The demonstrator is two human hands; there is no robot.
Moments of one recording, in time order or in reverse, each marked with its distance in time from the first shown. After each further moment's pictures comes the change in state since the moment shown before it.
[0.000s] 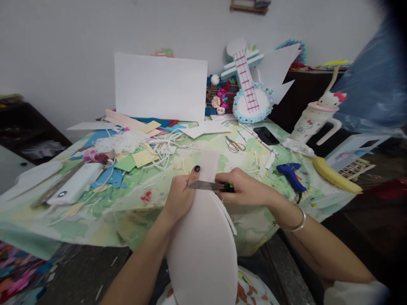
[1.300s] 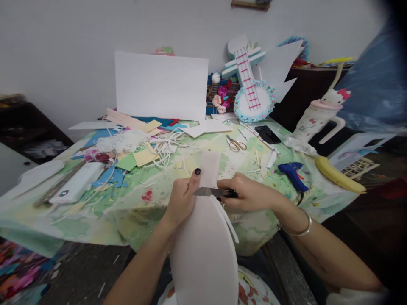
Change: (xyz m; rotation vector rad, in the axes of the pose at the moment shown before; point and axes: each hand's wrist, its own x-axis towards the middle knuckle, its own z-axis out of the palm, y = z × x) left_hand -0.008 -0.005 0.005 -0.040 0.013 -0.013; right_hand -0.008 0.005 0.003 -0.021 -0.120 0.020
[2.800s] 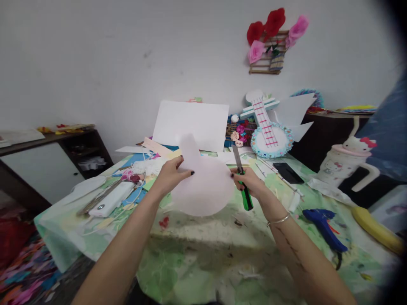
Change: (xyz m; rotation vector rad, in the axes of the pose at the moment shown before) left_hand 0.094 0.017 -0.105 0.284 0.133 0.165; right_hand 0.095 0.085 -0.032 0.931 0.551 0.188
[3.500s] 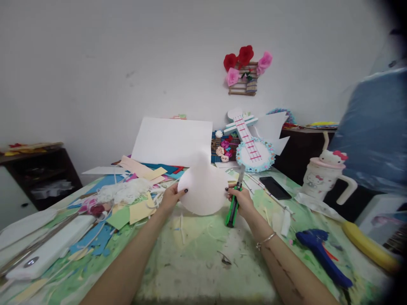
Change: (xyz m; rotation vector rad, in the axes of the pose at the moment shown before) left_hand 0.066 -0.107 0.121 -0.818 -0.098 -0.151; right_hand 0.039 0.056 -0.050 0.307 0.481 -0.029
